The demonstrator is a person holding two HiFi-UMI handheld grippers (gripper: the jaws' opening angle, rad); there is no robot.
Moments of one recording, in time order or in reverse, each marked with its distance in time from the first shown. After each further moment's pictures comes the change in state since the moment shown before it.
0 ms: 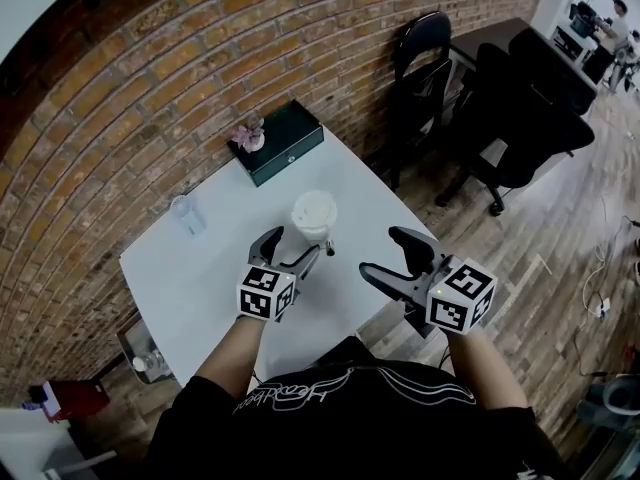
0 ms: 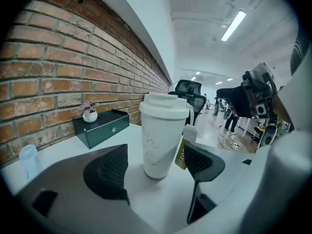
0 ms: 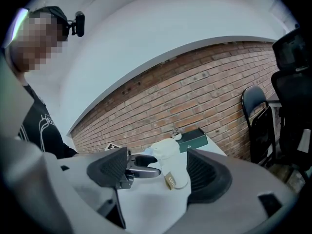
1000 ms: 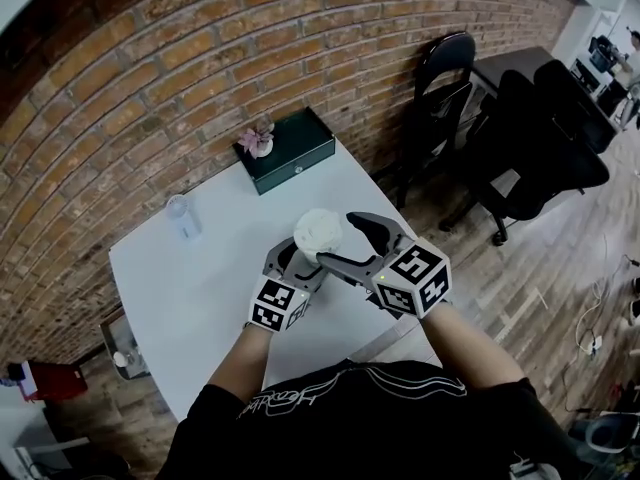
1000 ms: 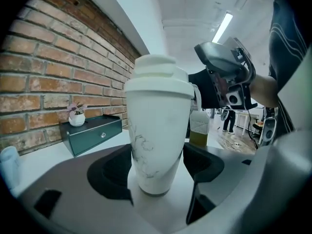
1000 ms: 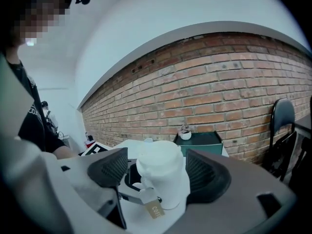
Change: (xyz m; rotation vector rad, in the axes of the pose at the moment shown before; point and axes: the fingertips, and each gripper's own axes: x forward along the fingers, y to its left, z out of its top) left arm 0.048 -0.011 -0.006 0.073 -0.110 -0.039; right arm 0.112 -0.018 -0.001 -0.248 0.158 0.108
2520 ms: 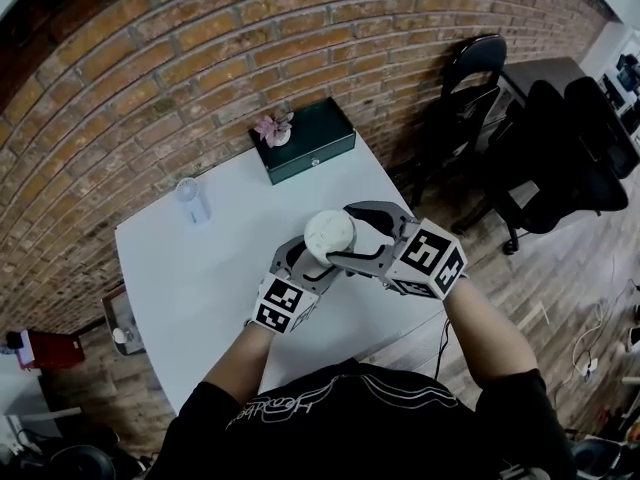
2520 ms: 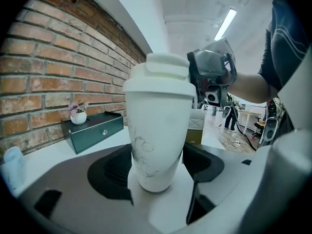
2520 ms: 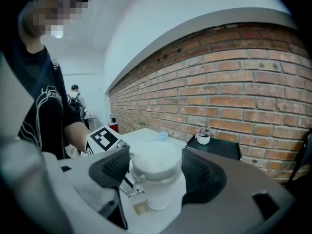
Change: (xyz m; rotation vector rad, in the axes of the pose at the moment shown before) left arm -0.001 -0.001 -0.001 -0.012 0.050 0.022; right arm 0.020 0.001 0.002 -0.250 0.112 0.270
